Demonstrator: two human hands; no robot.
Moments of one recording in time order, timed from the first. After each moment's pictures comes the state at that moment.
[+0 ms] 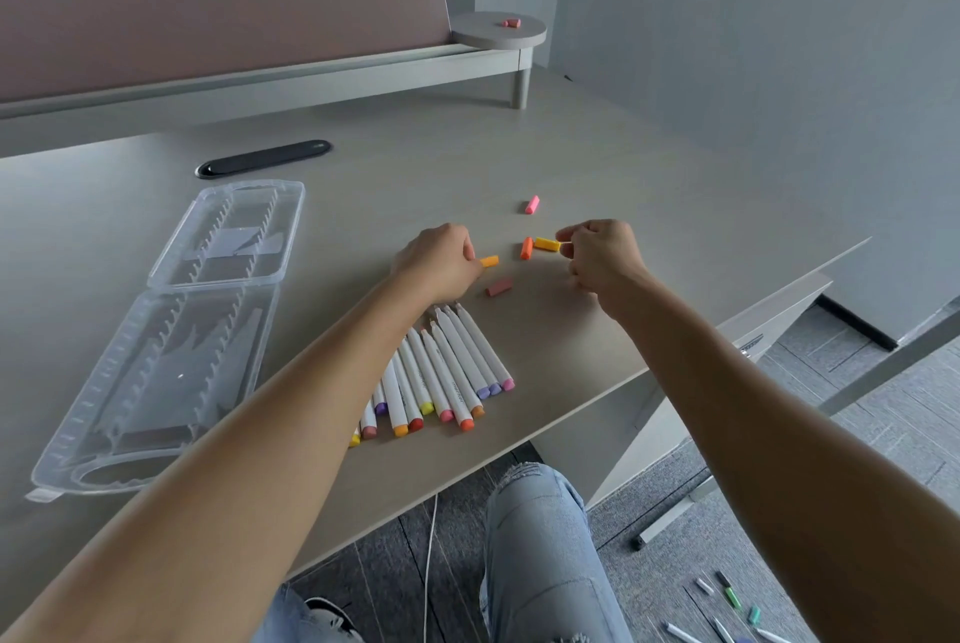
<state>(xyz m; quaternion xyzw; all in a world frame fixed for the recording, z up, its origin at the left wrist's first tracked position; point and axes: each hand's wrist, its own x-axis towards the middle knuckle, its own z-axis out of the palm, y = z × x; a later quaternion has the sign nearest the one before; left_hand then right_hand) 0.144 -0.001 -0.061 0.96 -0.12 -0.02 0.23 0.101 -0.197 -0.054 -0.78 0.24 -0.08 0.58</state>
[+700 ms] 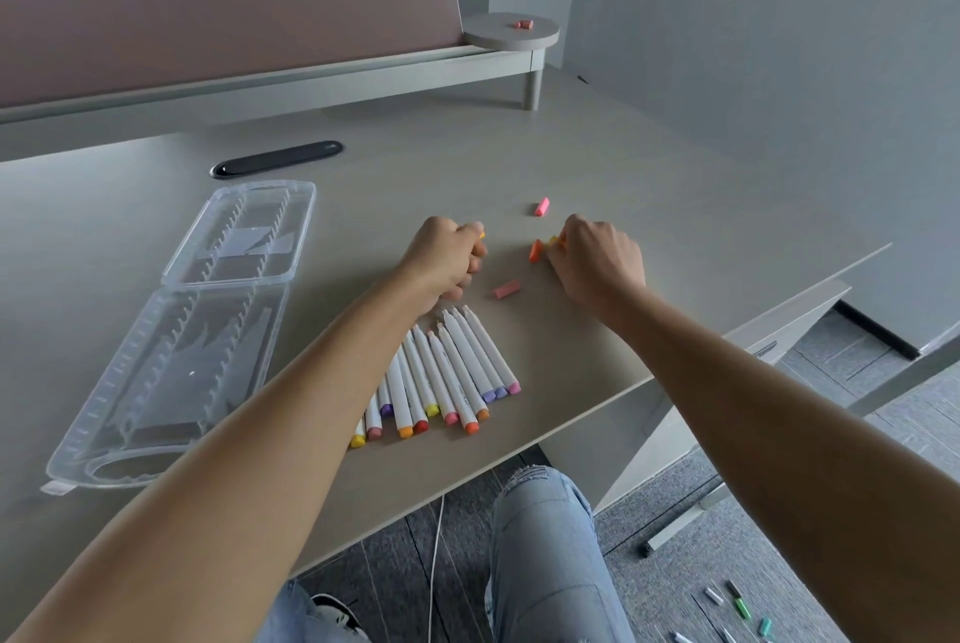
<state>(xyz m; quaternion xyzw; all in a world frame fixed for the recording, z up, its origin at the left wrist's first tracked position) 0.133 -0.004 -0.046 0.81 0.02 -0.12 0.58 0.116 -0.195 -0.068 -0.98 0.10 -0.12 0.12</state>
